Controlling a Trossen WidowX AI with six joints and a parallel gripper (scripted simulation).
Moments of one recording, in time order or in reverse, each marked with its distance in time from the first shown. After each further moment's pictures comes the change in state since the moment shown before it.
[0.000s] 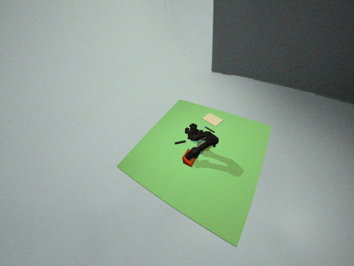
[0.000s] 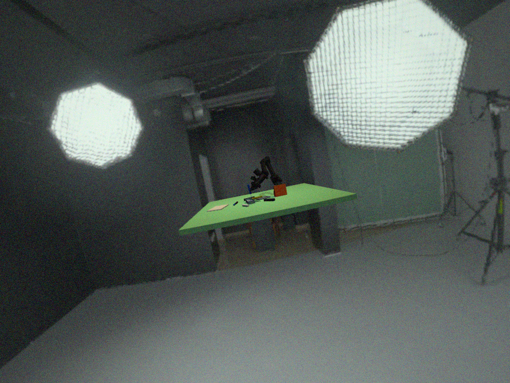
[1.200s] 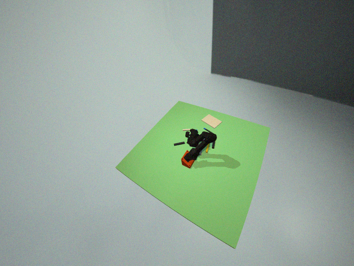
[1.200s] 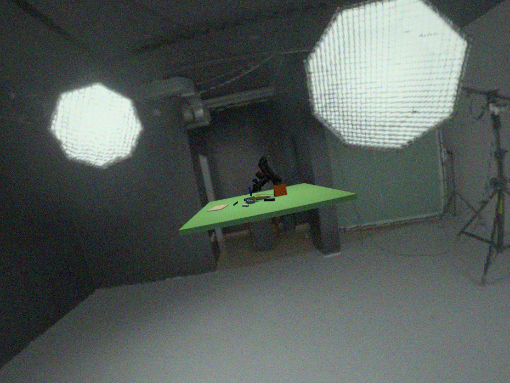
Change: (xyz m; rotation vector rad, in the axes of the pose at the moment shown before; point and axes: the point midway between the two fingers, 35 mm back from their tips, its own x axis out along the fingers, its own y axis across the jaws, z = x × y) arm 0.007 -0.017 -0.027 0.056 -0.072 -0.049
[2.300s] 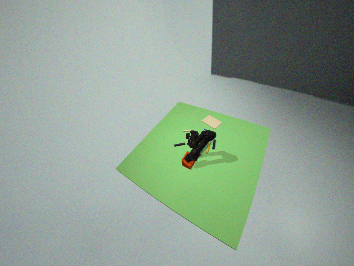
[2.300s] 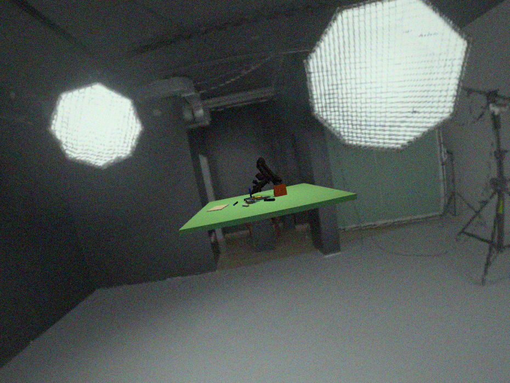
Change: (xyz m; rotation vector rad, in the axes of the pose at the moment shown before) arm 0.009 0.002 -0.010 0.001 0.000 0.000
